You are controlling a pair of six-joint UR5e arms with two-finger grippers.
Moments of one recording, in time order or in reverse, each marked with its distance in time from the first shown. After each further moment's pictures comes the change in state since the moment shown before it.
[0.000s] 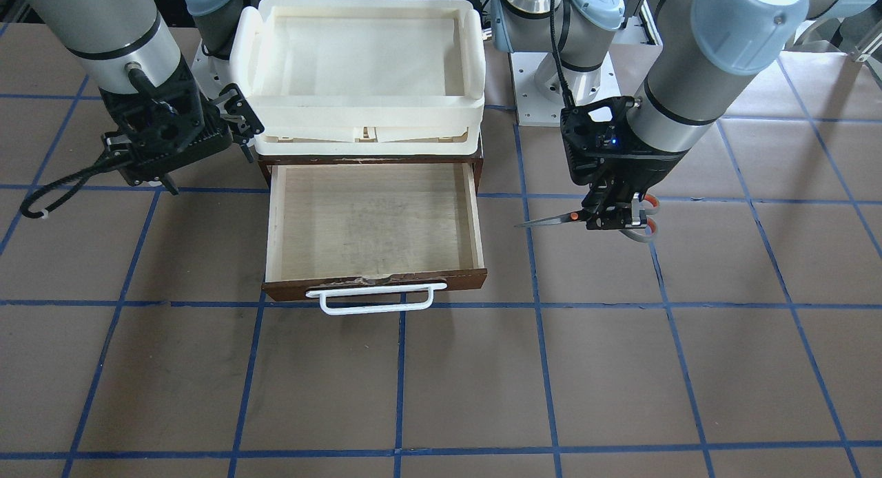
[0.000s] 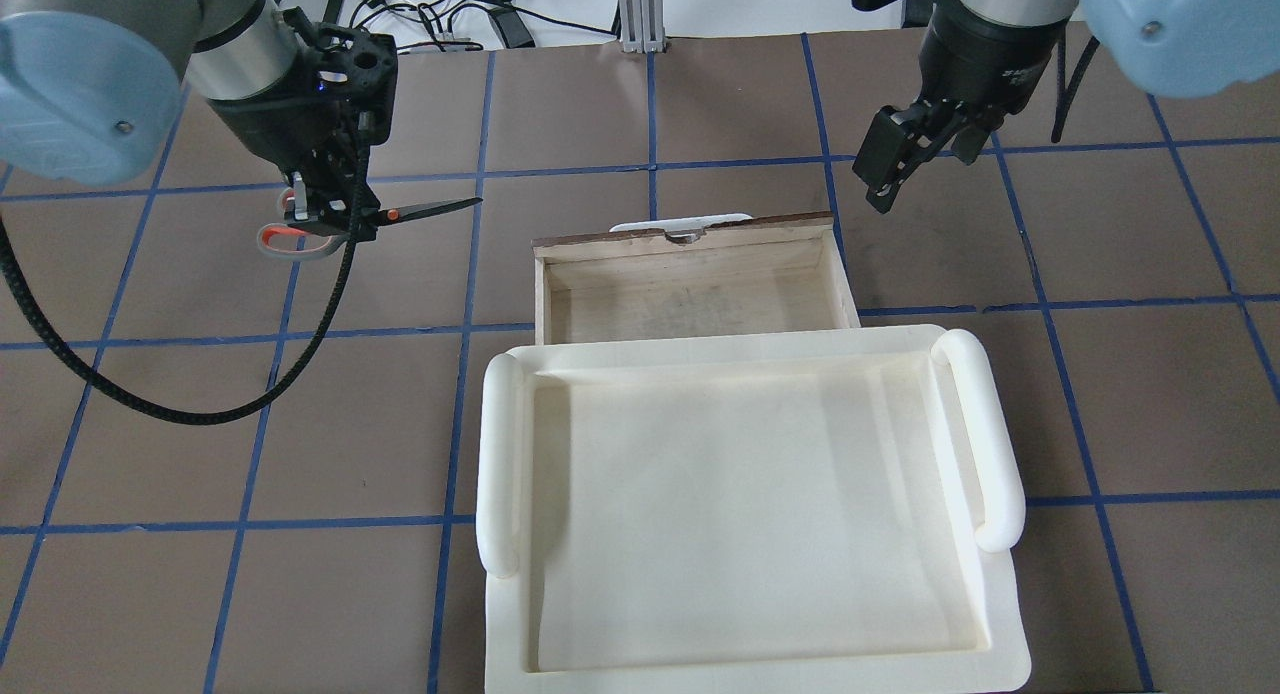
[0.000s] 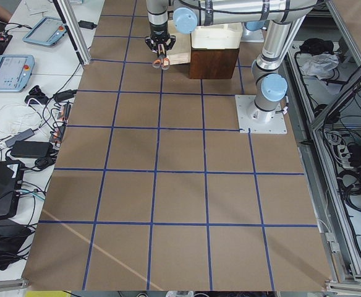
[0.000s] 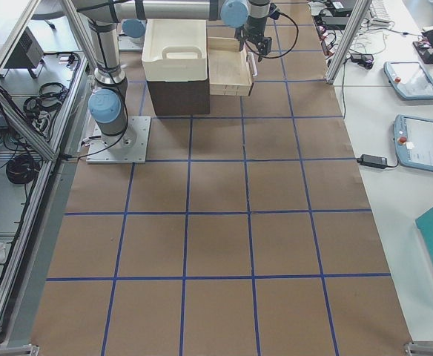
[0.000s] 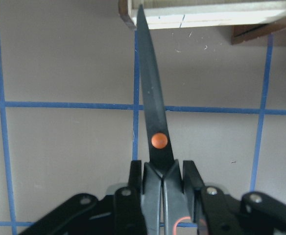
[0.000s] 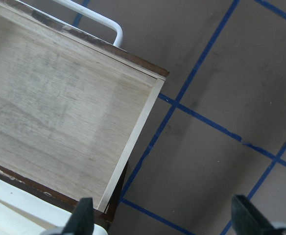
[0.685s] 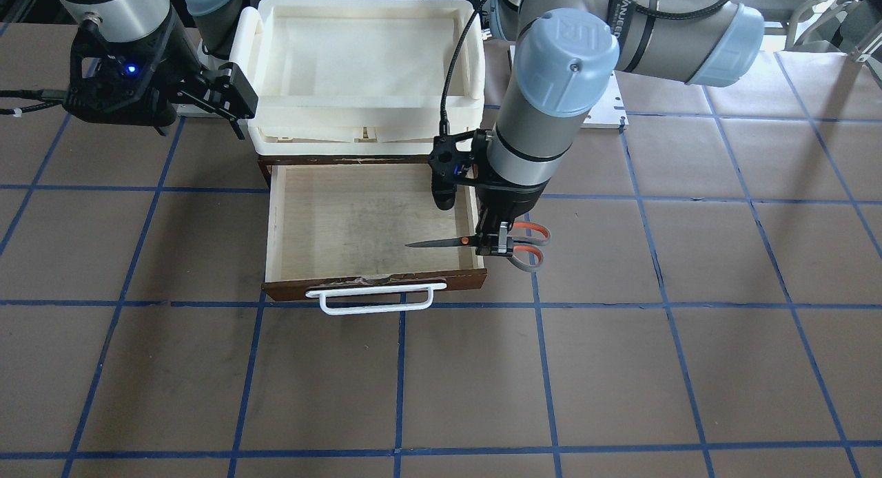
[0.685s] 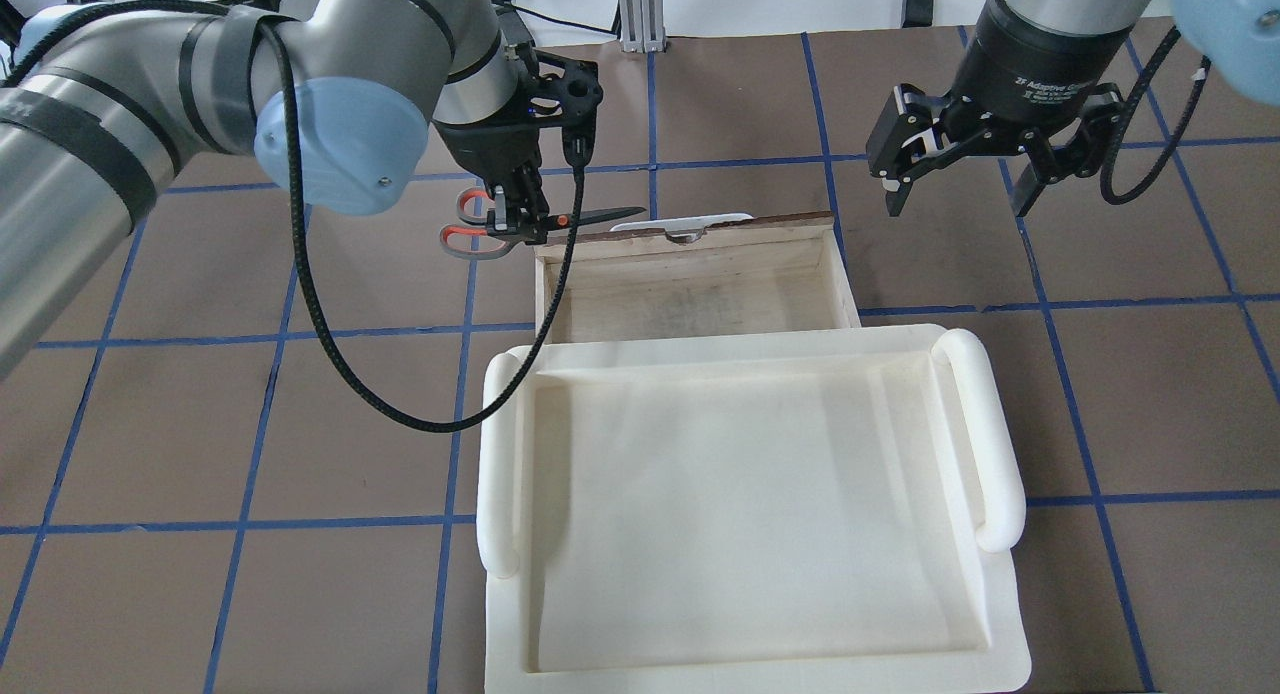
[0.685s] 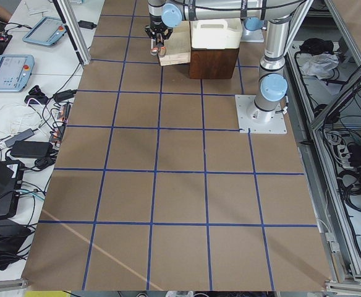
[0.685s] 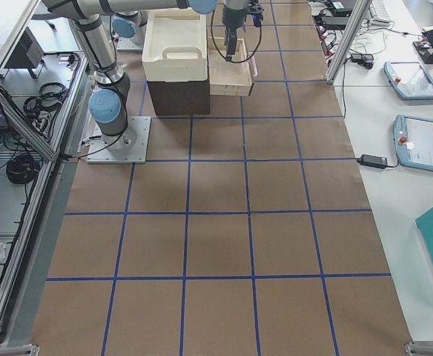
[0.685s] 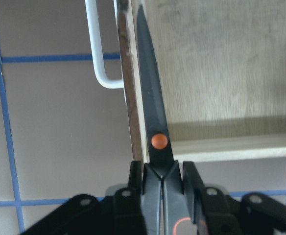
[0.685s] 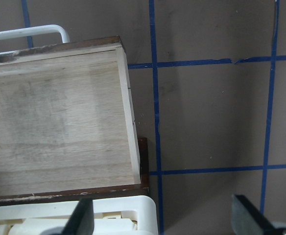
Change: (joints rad) left arm -0.243 -0.136 0.031 0.157 -0.035 -0.172; right arm 0.000 -0.057 0.006 0.086 0.034 0.511
